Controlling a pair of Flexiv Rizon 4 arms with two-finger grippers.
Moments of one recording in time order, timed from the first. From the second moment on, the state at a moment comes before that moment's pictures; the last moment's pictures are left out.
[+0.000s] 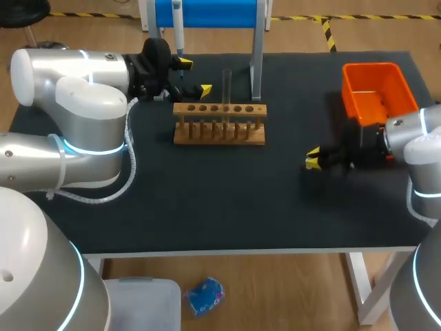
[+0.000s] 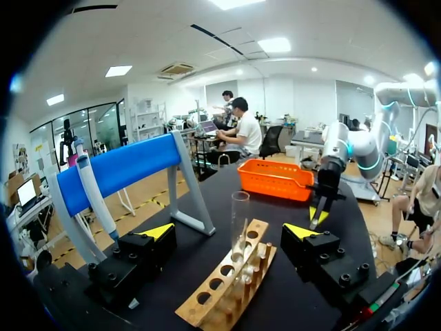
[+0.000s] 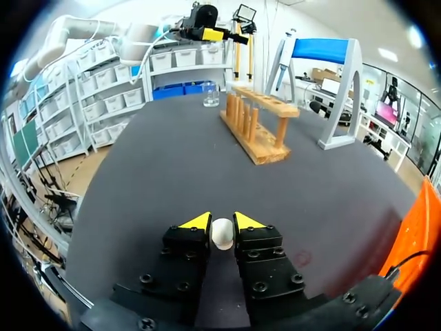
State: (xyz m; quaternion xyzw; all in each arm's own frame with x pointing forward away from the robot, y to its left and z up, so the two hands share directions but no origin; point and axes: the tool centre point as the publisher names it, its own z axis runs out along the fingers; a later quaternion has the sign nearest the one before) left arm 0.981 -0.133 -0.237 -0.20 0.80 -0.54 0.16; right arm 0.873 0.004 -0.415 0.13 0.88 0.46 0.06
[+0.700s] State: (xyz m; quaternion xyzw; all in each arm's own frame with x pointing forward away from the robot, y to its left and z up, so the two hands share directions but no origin) left arm 0.981 -0.133 -0.237 -0.20 0.80 -0.54 0.16; right arm 0.879 0.047 -0.249 0.11 0.85 0.50 0.09
